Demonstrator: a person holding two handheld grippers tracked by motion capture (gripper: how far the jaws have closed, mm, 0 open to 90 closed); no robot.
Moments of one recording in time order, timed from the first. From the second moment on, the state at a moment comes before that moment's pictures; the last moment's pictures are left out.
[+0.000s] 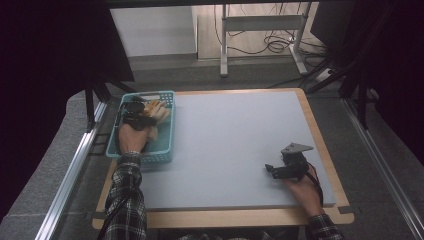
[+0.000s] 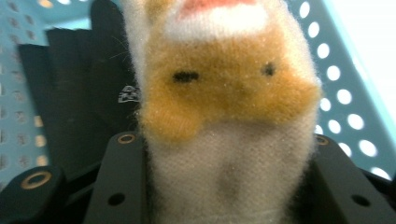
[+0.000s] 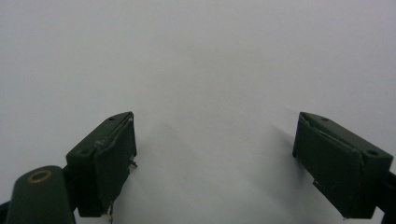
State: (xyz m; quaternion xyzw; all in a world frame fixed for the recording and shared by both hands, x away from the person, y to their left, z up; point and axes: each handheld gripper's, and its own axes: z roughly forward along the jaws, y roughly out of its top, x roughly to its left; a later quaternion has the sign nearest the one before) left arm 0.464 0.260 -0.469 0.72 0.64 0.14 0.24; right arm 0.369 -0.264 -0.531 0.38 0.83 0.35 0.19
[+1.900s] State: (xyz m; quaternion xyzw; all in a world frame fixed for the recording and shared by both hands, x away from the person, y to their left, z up) left arm 0.470 0.264 -0.482 0.75 0.61 0.15 0.19; right arm 0.369 -0.264 -0.531 0.38 0.83 0.35 0.19
